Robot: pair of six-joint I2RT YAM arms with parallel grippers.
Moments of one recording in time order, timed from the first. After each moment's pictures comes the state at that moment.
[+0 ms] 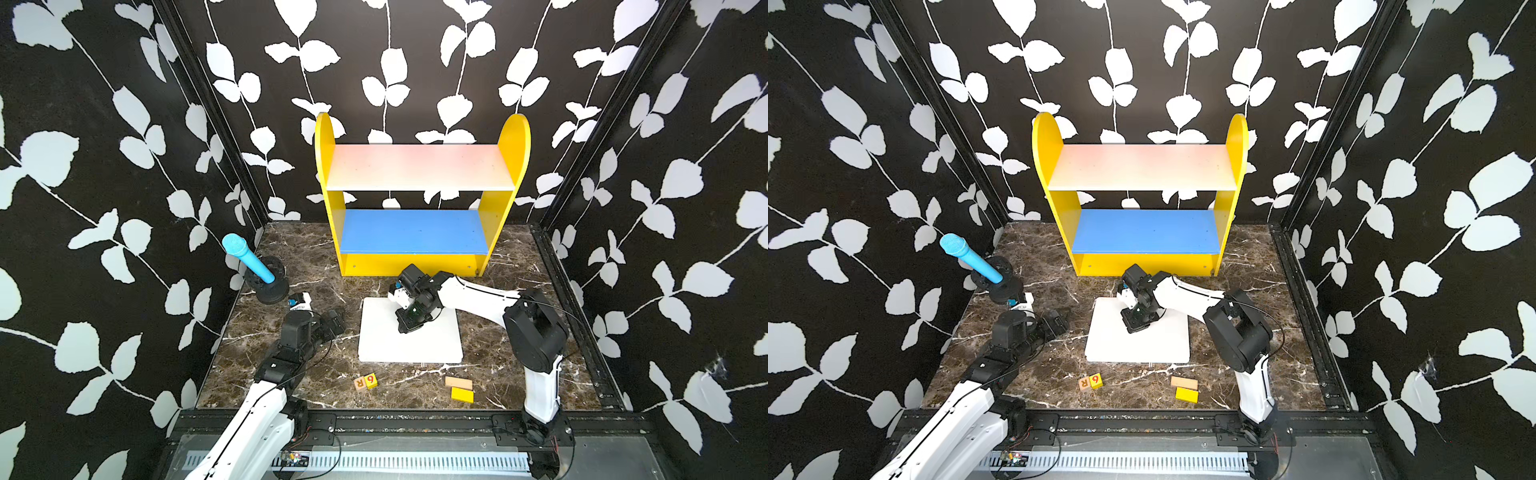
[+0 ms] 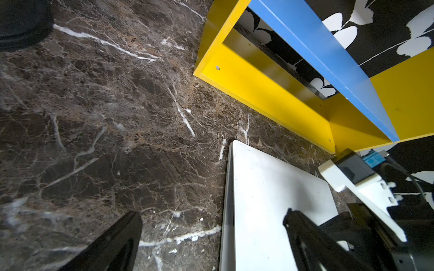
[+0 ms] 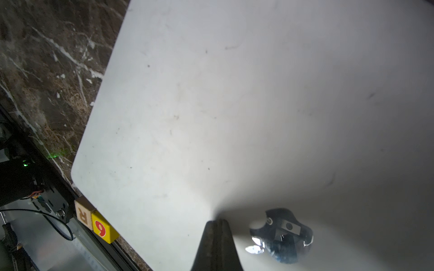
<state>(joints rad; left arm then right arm) -0.28 0.65 0.32 -0.21 0.04 -0.64 0.79 1.97 1.41 -0.75 -0.41 0.23</state>
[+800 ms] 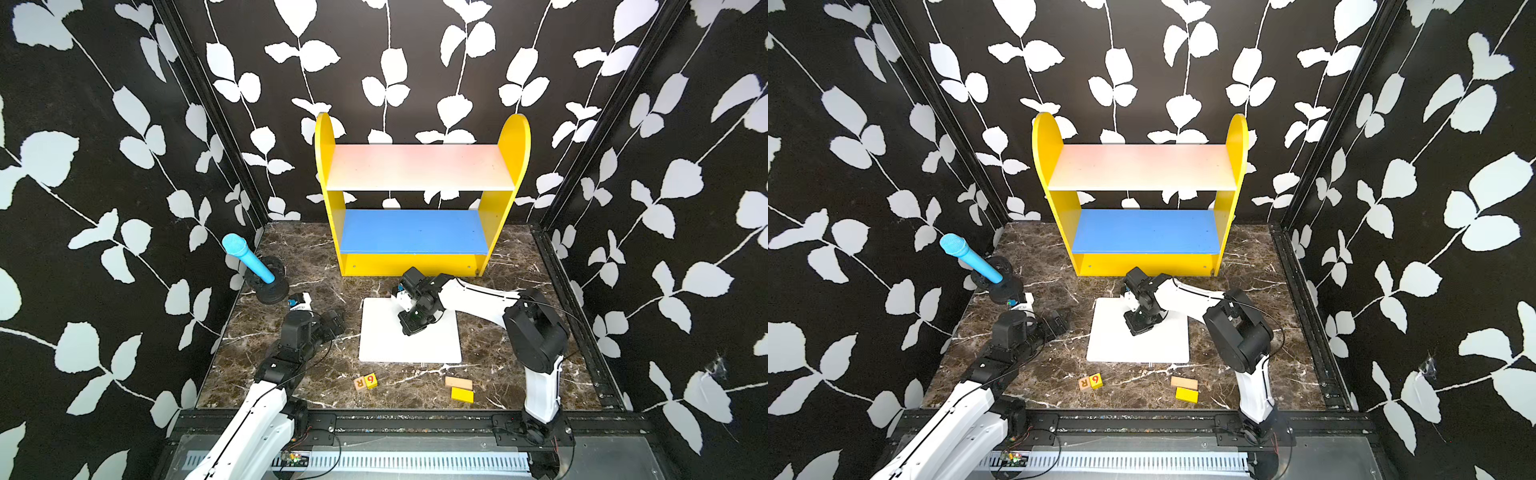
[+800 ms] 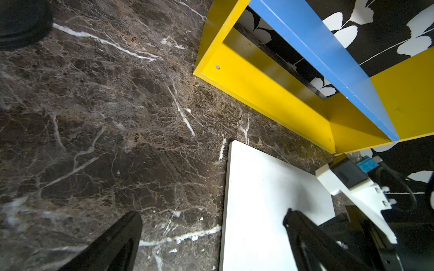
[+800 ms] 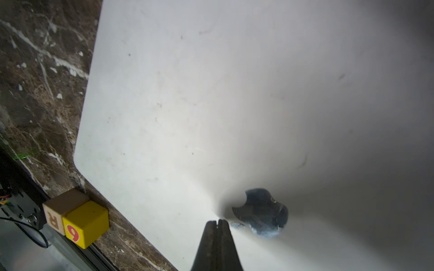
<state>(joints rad) -0.28 0.65 0.32 -0.21 0.05 -0.64 0.79 1.93 1.36 -0.75 -0.35 0.21</state>
